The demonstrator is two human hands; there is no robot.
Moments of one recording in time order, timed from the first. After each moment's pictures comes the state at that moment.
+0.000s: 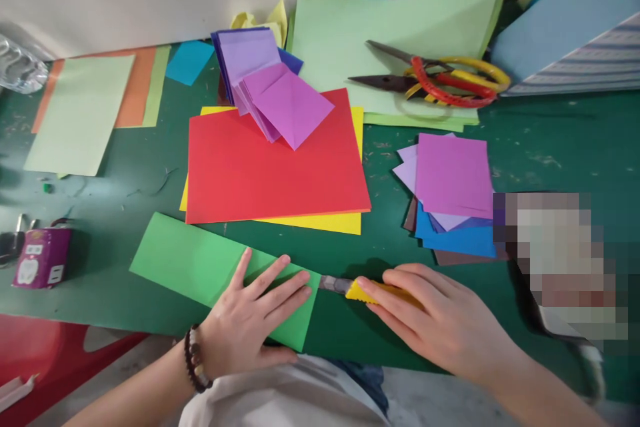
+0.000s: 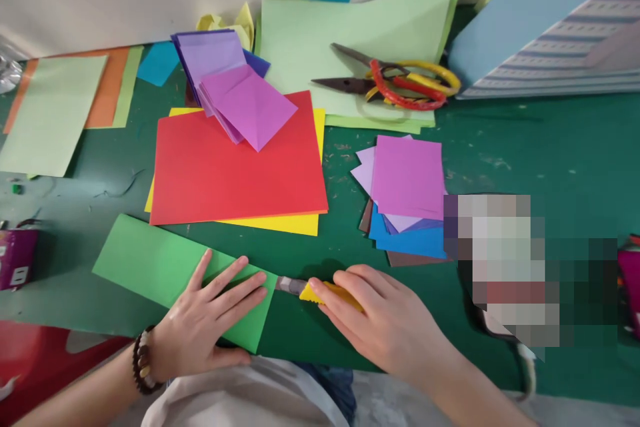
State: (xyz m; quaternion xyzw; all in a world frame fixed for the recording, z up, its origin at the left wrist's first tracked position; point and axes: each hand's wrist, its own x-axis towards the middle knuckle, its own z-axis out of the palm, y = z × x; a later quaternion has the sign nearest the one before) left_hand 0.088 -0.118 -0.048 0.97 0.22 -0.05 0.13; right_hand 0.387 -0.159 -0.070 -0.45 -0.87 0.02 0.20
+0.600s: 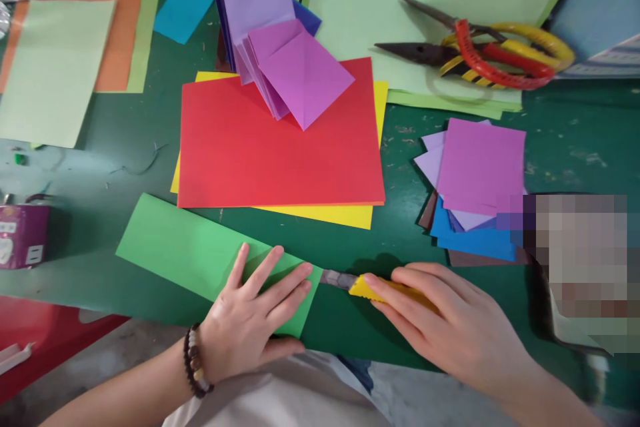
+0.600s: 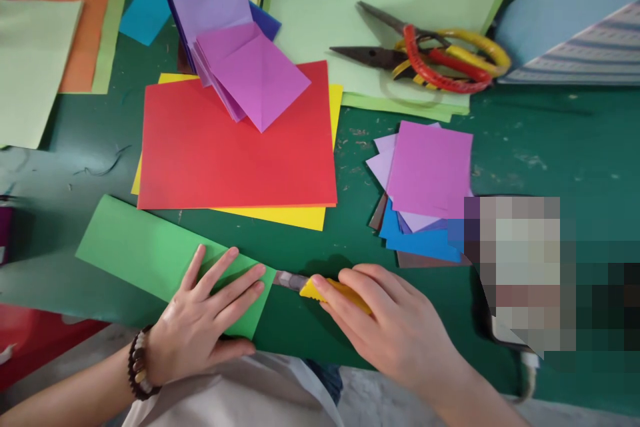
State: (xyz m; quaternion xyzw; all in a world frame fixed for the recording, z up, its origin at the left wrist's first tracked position) left_hand 0.096 -0.135 -0.057 0.95 0.29 -0.01 0.15; right_hand 0.388 -0.160 -0.068 -0.46 -0.87 0.04 0.18
